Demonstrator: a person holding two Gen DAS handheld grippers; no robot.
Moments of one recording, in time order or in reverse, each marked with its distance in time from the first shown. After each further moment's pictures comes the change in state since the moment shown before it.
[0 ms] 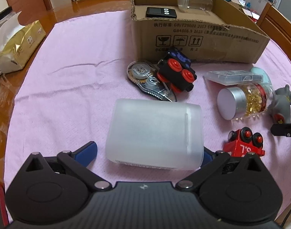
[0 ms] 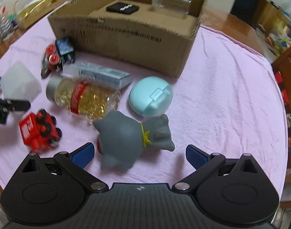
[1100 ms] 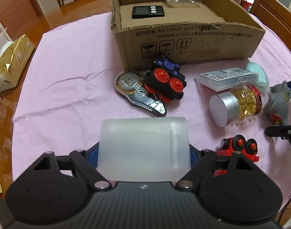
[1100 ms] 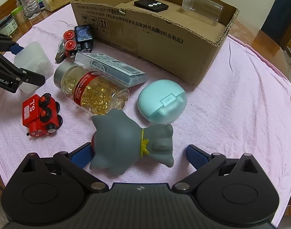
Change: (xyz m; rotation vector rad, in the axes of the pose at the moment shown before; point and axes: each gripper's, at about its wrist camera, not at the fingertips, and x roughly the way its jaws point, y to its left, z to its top) left arm 0.000 -0.017 0.028 0.086 0.068 0.016; right arm 0.010 -0.008 0.005 -0.178 -0.002 0.107
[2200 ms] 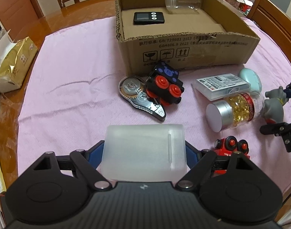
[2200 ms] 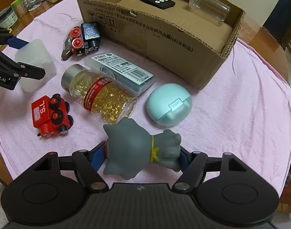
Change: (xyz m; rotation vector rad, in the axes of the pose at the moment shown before) left arm -0.018 0.006 0.001 0.000 -0.010 -0.023; right arm -0.008 0.019 0.020 -0.020 0.085 -0.016
